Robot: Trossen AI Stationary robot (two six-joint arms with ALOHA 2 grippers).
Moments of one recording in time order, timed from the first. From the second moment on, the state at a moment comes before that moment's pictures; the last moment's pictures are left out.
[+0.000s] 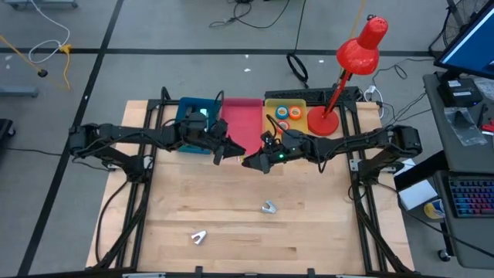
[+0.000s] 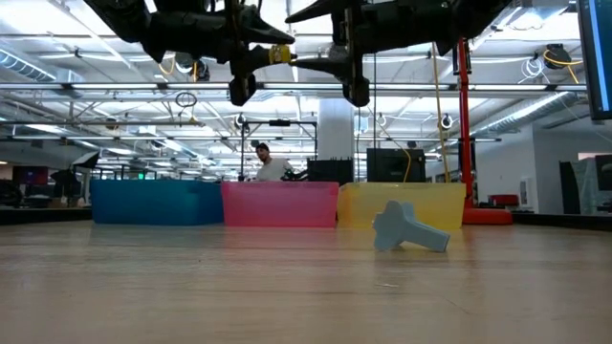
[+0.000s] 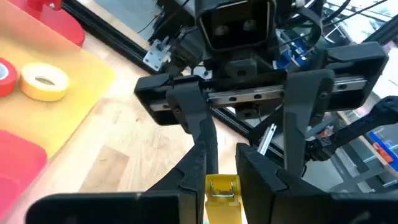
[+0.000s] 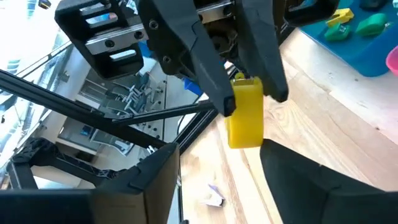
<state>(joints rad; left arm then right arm) 0.24 1.35 0.79 0.35 0.44 -0.58 -0.05 1.54 0.93 0.42 -0.21 0.93</state>
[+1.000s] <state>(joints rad) 0.68 1.22 0.79 -0.45 -0.23 -0.40 -0.08 1.54 0.93 0.39 -0.21 0.90</state>
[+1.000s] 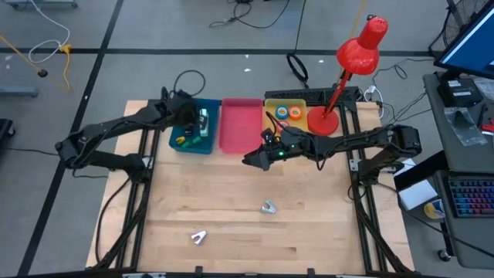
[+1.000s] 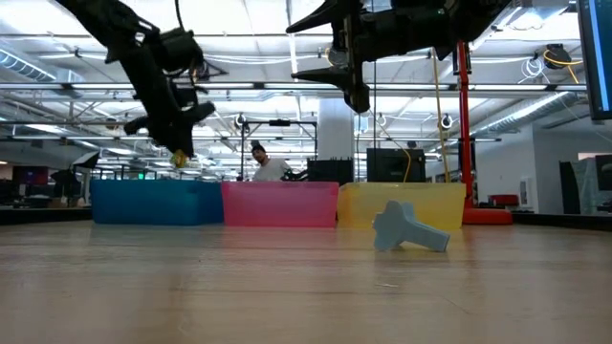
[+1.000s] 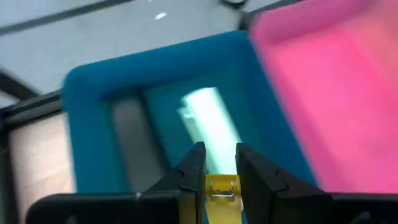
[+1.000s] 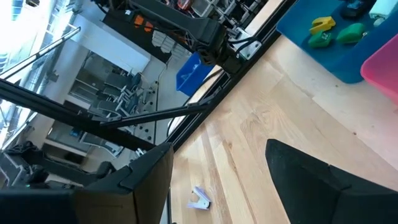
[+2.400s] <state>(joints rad) 0.83 1.57 0.79 -0.25 -0.18 -0.40 -0.10 1.54 0.93 0.42 -0.21 0.92</state>
